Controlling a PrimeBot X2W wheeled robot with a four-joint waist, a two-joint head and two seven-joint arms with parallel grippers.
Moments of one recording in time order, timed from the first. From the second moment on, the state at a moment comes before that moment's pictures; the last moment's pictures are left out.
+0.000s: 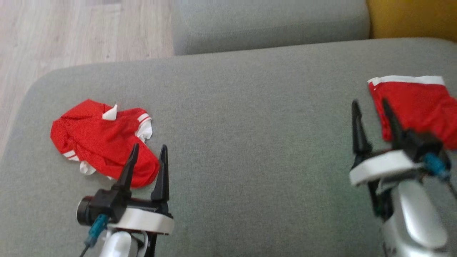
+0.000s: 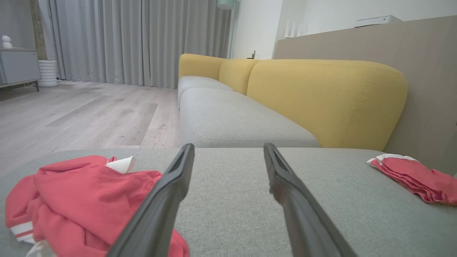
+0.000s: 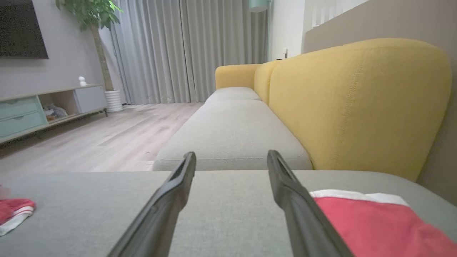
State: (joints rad) left arm -0.12 0.05 -0.20 0.28 -0.22 -0.09 -0.26; right arm -0.31 -0.09 0.00 0.43 0.08 0.13 -0.23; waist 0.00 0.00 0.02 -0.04
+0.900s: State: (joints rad) left arm -0.05 0.05 -0.23 0.27 -0.24 -0.08 -0.26; right arm -0.09 -0.05 0.05 0.36 0.18 0.13 -0.25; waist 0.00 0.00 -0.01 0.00
